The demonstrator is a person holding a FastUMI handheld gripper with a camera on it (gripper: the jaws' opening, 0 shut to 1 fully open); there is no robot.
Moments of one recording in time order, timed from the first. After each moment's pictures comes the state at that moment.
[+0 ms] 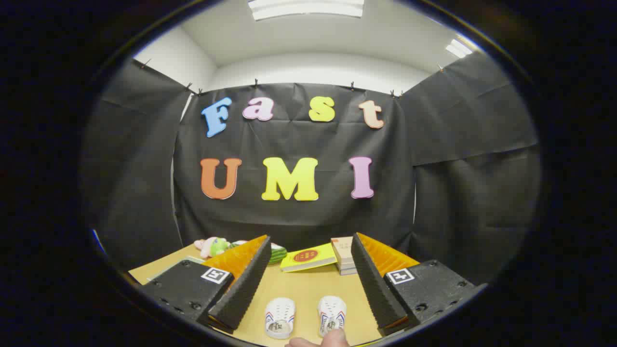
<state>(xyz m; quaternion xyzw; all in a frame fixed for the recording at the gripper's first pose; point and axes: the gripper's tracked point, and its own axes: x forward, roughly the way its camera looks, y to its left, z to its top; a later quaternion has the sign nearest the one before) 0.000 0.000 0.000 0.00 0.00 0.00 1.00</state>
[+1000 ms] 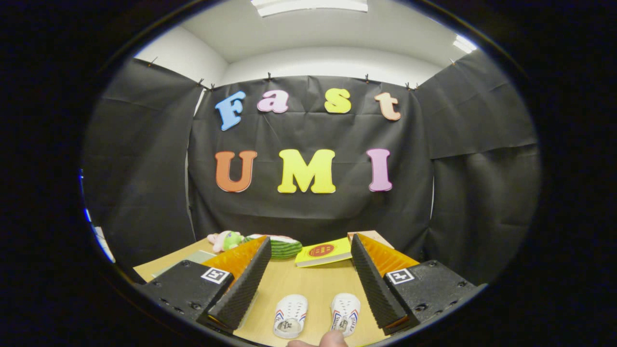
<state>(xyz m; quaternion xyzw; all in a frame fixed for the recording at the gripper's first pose) 0.018 0.022 -0.022 0.00 0.03 0.05 1.00</state>
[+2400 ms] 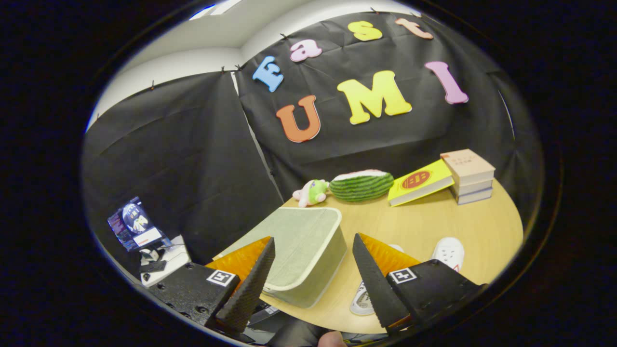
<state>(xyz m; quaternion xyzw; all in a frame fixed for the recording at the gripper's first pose) 0.018 0.125 -0.161 0.16 0.24 0.32 0.90</state>
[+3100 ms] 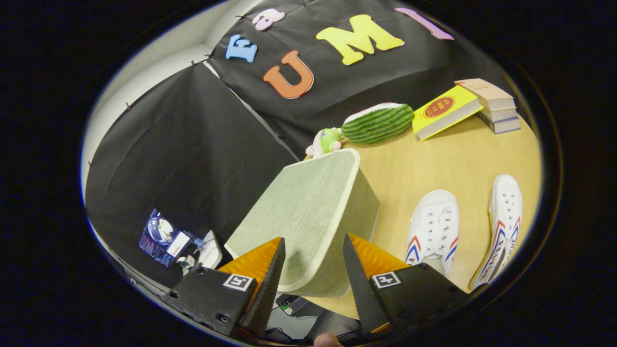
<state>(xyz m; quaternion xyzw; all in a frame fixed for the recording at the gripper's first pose) 0.024 0.184 -0.234 0.23 0.38 0.36 0.82</state>
